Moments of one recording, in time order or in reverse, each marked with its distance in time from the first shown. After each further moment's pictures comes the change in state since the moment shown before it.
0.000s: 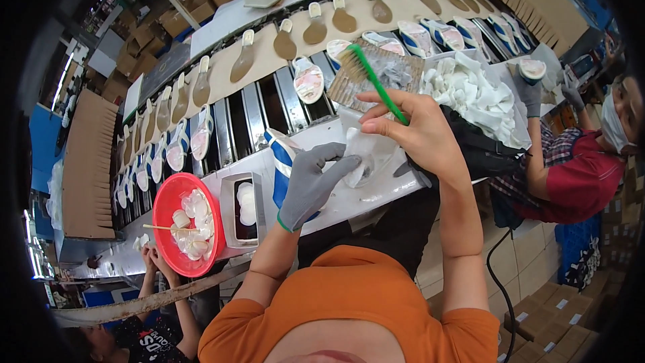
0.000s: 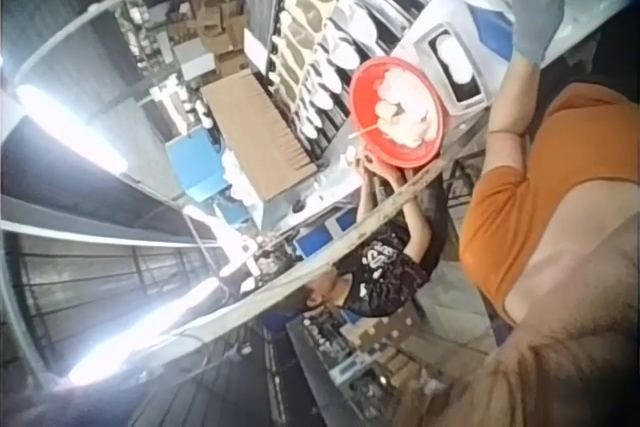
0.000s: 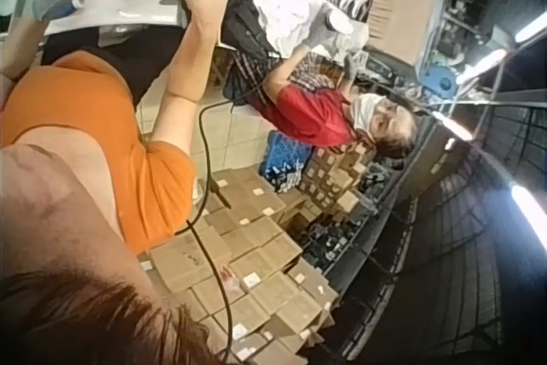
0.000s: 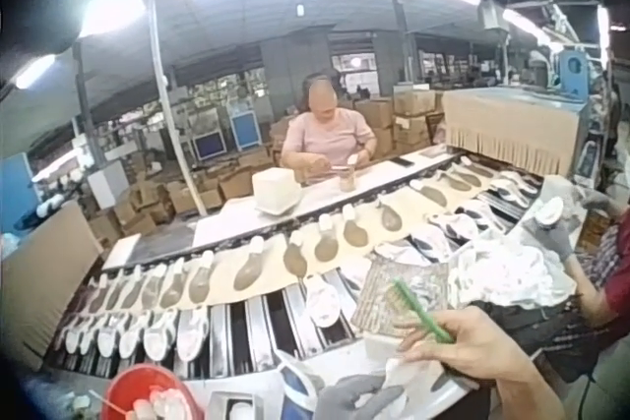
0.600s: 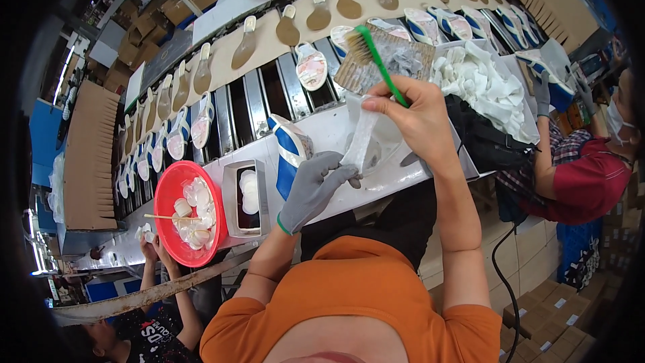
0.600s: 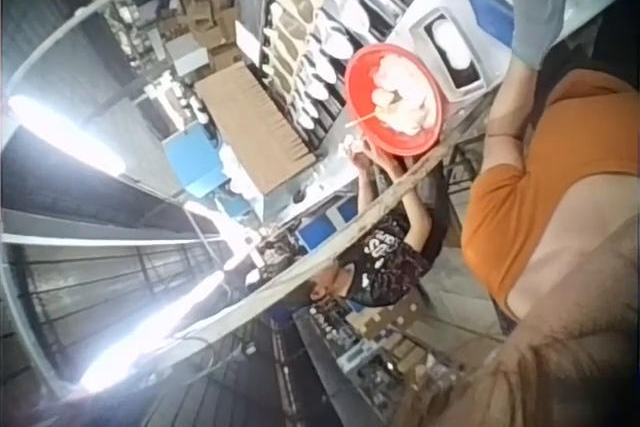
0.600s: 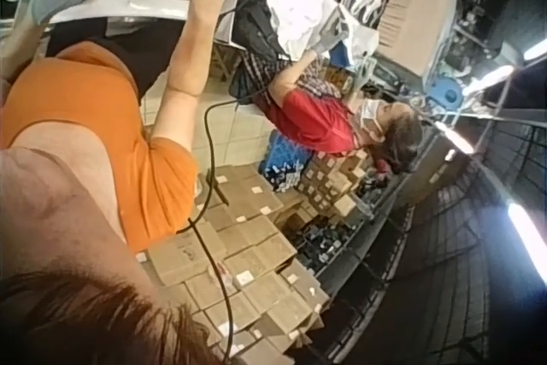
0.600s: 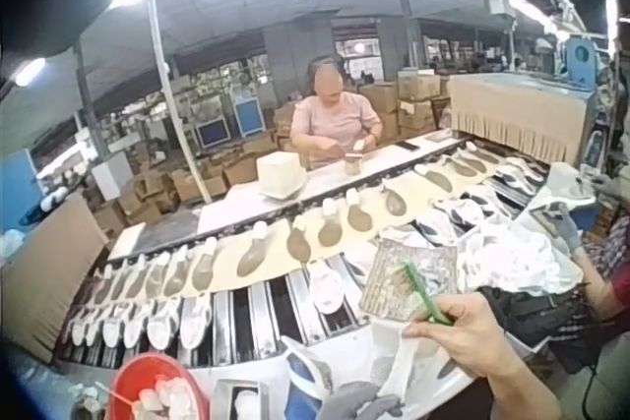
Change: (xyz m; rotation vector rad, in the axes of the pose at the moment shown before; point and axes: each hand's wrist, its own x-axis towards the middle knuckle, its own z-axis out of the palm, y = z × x) left_hand -0.020 -0.027 -0.003 0.044 -0.088 0.018; right_hand 0.010 0.028 0.016 -0.032 0.246 -0.083
